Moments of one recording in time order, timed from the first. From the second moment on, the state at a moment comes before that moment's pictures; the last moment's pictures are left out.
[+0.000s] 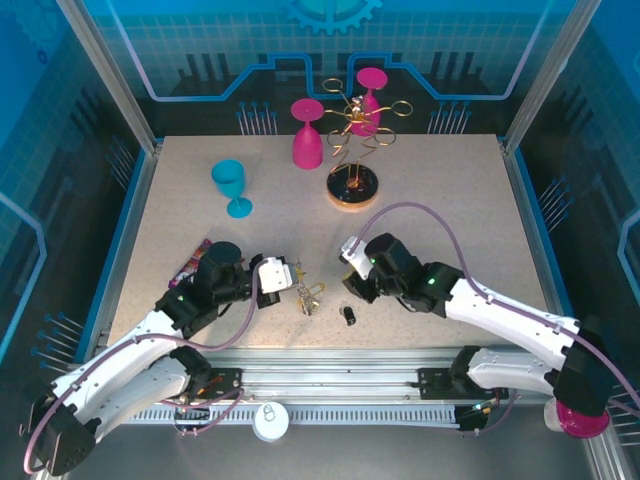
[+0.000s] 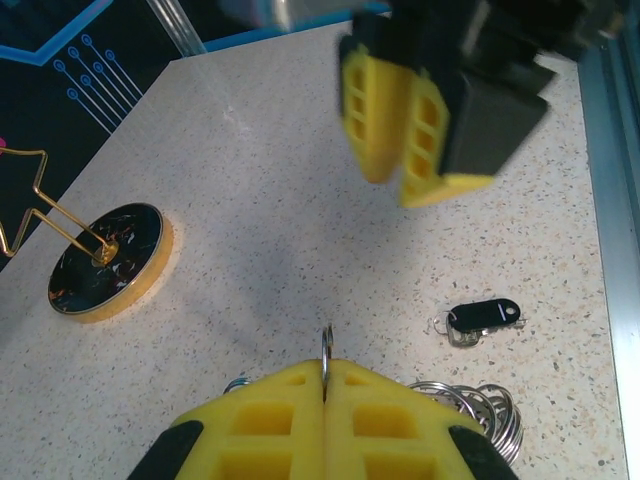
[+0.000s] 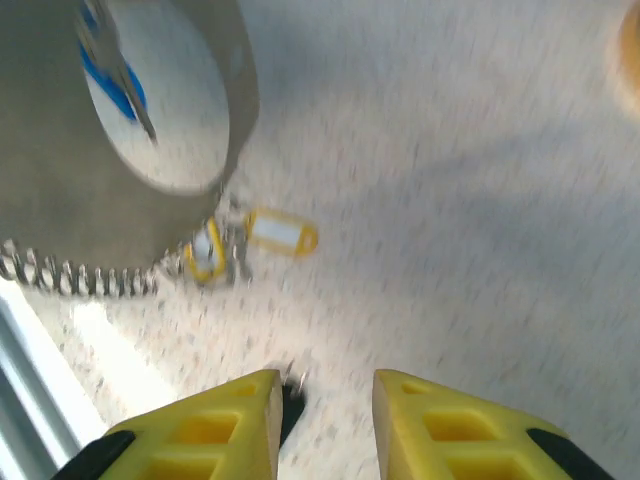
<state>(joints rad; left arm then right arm) -0.60 0.80 0.55 -0.19 0.41 0.56 0.90 1.15 0.81 -0.54 0.06 0.09</state>
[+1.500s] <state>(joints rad) -0.60 0.78 0.49 -0.13 0.39 0.58 0.81 1.64 0.90 -0.56 -0.20 0.34</state>
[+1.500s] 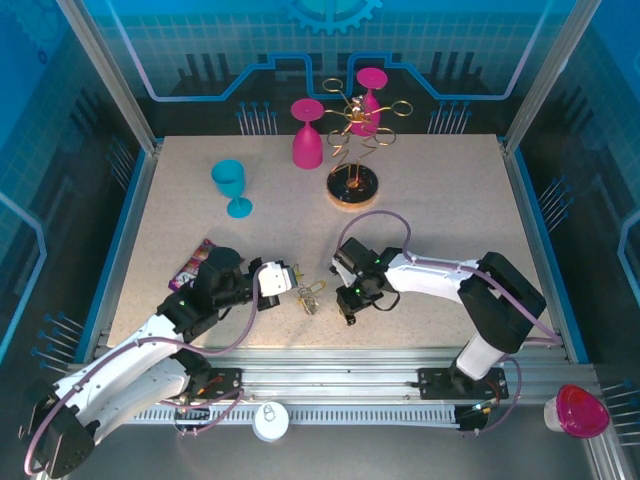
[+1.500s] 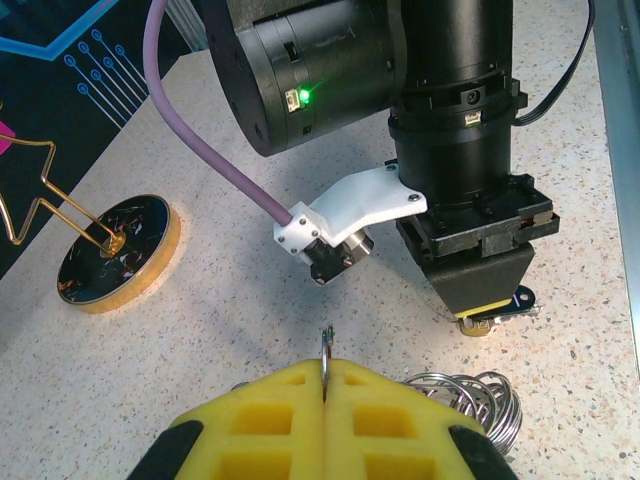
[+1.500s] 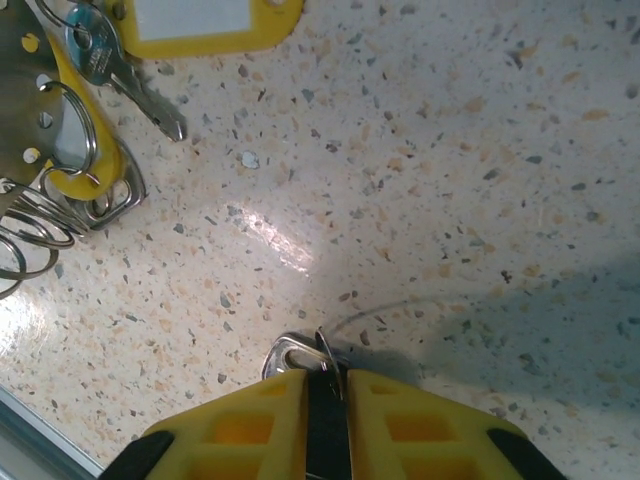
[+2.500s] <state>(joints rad) -0.60 0.78 0.49 -0.13 0.43 0.59 0.81 1.22 0.90 -0.63 -0.23 0.07</state>
